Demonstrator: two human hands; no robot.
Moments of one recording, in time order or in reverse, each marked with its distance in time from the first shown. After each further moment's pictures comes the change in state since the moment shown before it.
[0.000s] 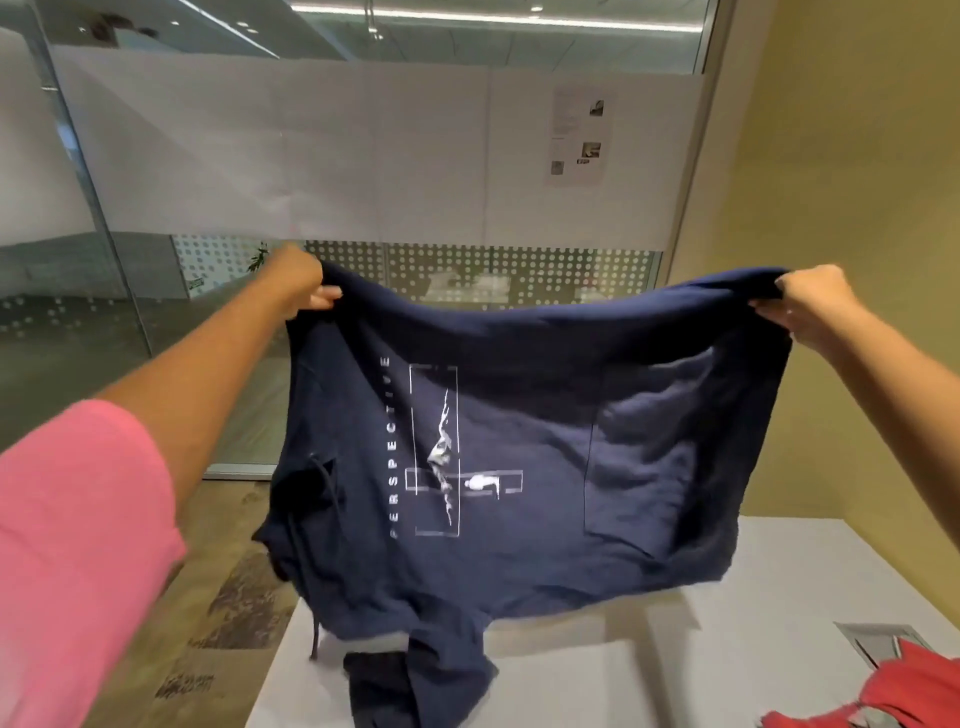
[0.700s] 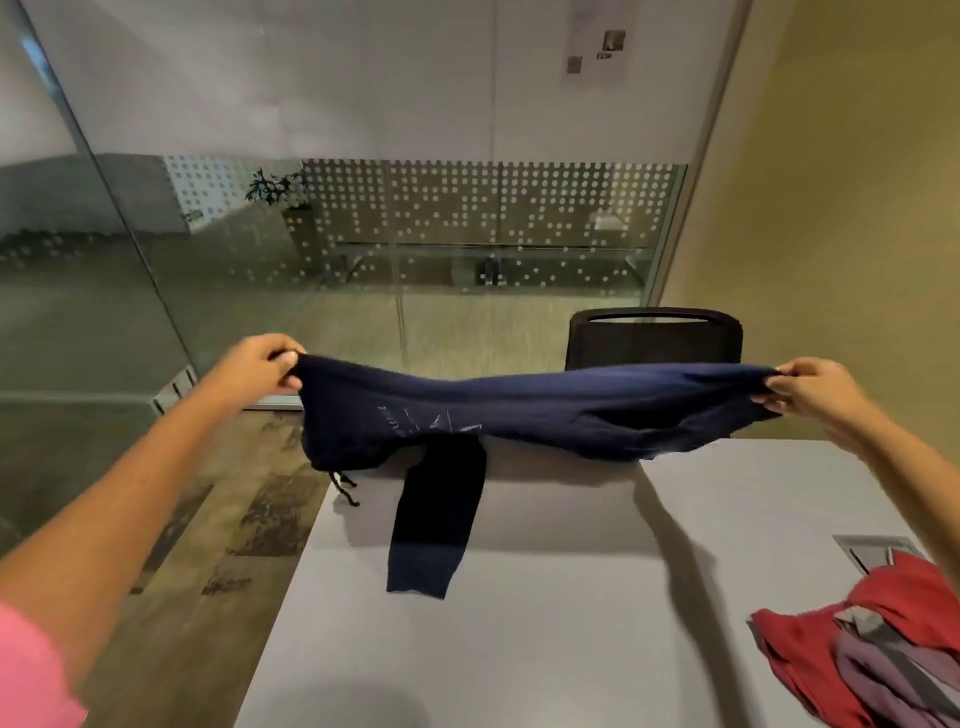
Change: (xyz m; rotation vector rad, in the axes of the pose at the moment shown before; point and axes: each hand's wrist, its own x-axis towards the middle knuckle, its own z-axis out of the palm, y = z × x) left_hand -0.065 -0.192 -0.010 0.140 -0.205 0.087; right_hand -0.110 0.126 0.090 0.510 -0.282 0.249
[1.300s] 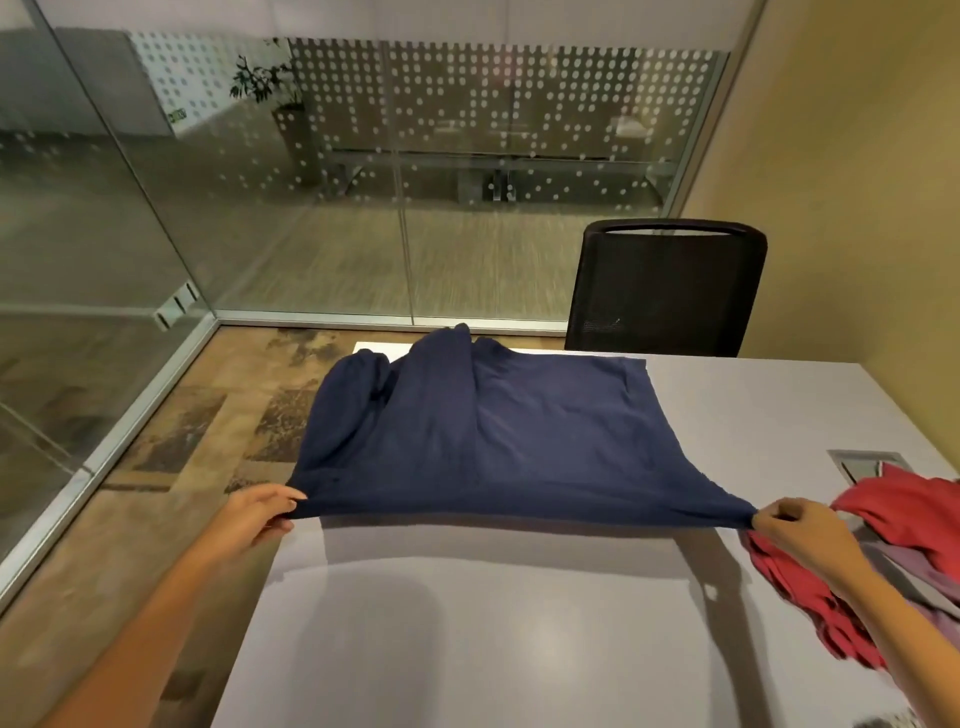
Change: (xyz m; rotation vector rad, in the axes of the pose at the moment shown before) left_hand -0.179 -0.189 0.068 -0.114 -0.145 -0.492; right_hand -0.146 0.190 0.020 -0.563 -0.158 0.115
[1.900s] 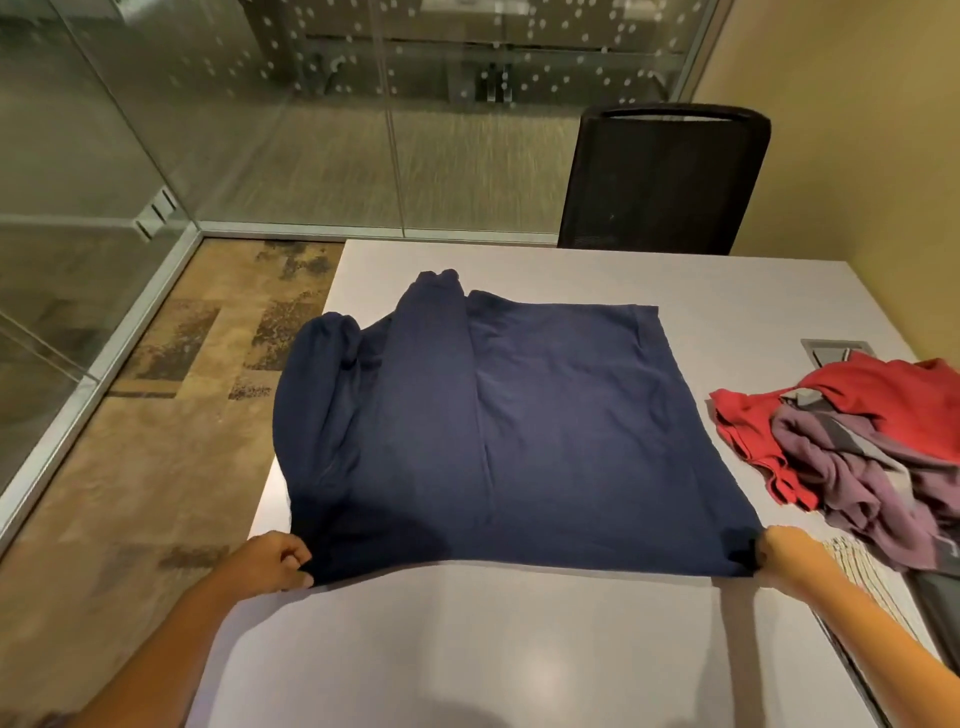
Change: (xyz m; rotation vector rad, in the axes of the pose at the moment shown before) left_hand -0.114 -0.160 0.027 0.585 -0.432 -0.096; right_hand -0.113 0.122 0.044 -0.849 -0.490 -0.001
